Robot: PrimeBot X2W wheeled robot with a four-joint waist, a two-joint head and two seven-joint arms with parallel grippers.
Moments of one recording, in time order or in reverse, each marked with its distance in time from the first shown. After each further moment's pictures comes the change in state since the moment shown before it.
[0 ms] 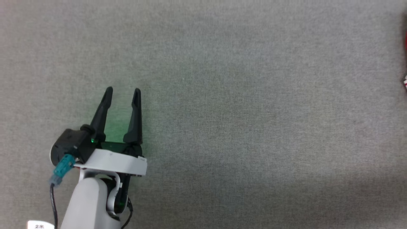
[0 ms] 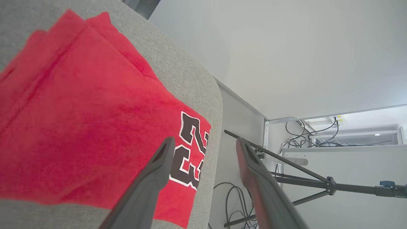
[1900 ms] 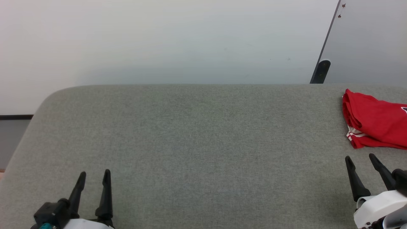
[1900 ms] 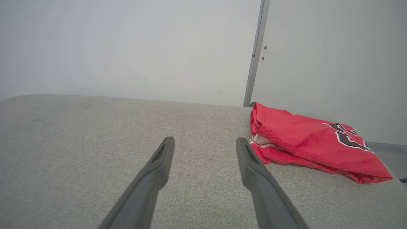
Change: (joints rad) left arm 0.359 0.070 0.112 0.037 -0.063 0.000 0.000; right arm 0.812 0.629 -0.377 -0.290 0.055 0.000 -0.562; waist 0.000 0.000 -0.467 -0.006
